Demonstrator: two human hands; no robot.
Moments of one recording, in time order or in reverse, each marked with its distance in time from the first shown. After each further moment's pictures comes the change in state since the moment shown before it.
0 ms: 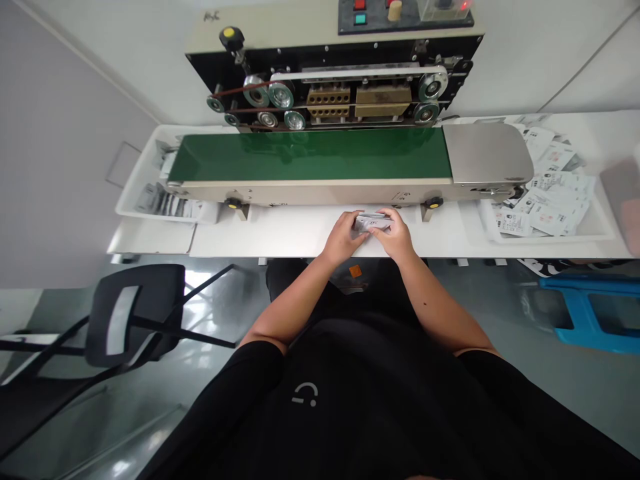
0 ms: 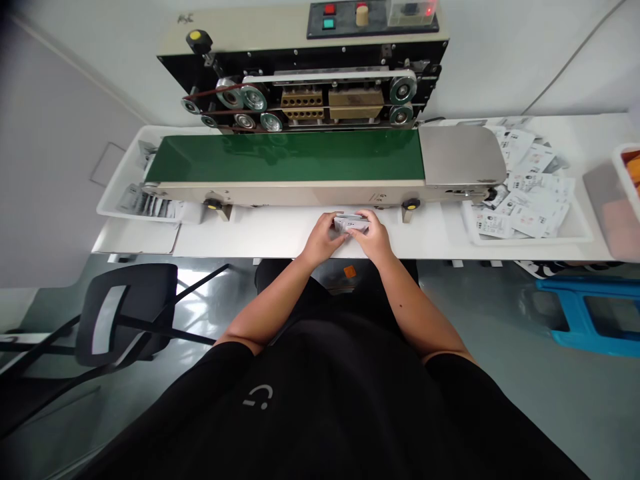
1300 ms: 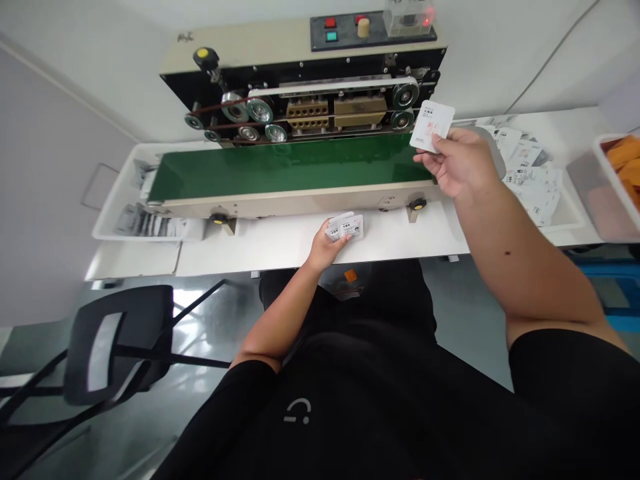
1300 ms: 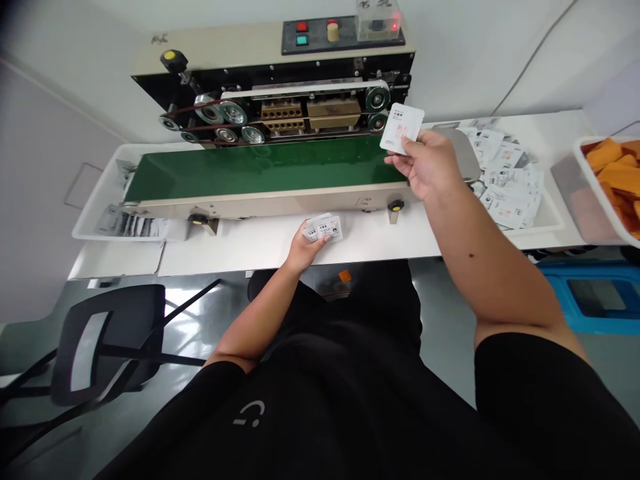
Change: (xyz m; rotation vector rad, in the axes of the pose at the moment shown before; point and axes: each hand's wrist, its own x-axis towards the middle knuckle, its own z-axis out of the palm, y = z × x) left_hand -0.005 -0.007 -0.011 -0.451 0.045 -0.204; right_hand 0.133 -0.104 -0.145 0.508 0.195 0.221
